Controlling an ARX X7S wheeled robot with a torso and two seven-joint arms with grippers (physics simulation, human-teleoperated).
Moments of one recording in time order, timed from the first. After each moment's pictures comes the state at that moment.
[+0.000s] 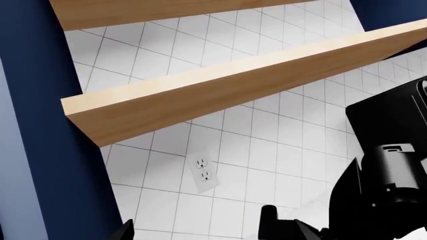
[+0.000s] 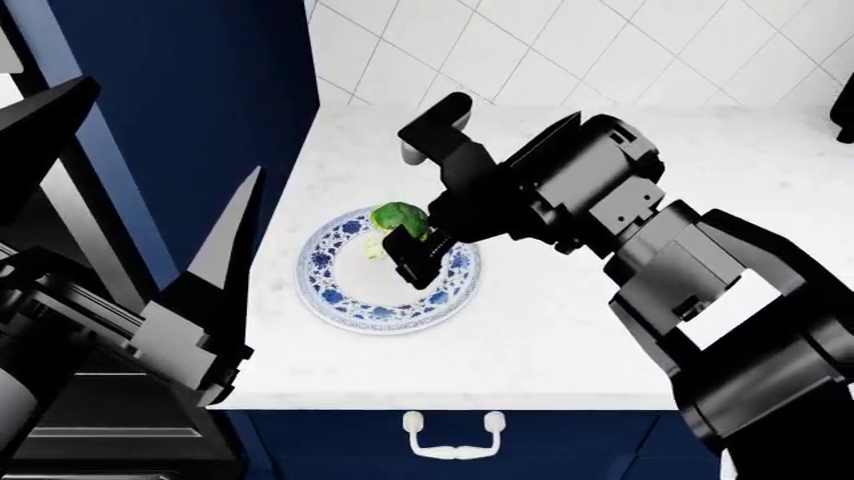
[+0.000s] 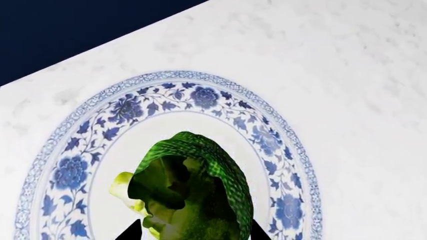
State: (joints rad) left arm -0.43 -1.19 0.09 0.98 -1.07 -0.29 -0.43; right arm 1.54 0.11 -1.15 0.74 0.82 0.97 -0.43
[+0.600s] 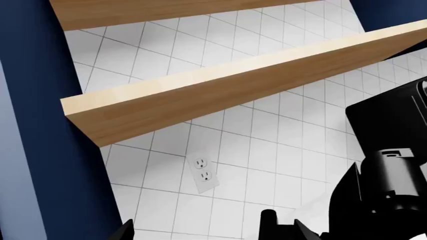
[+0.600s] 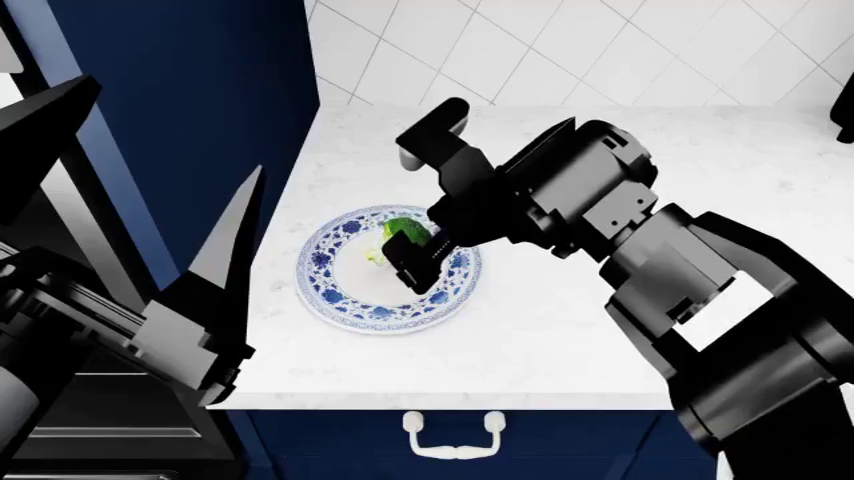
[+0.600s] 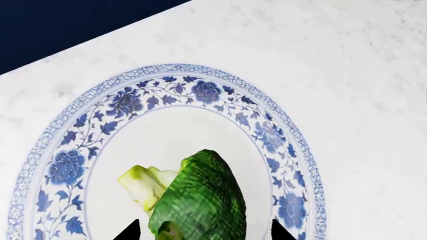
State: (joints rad) left arm -0.44 -1.19 0.10 0.98 -1.07 -0.29 -0.44; right arm 1.54 0.10 -1.17 0.76 0.81 0.95 -0.44
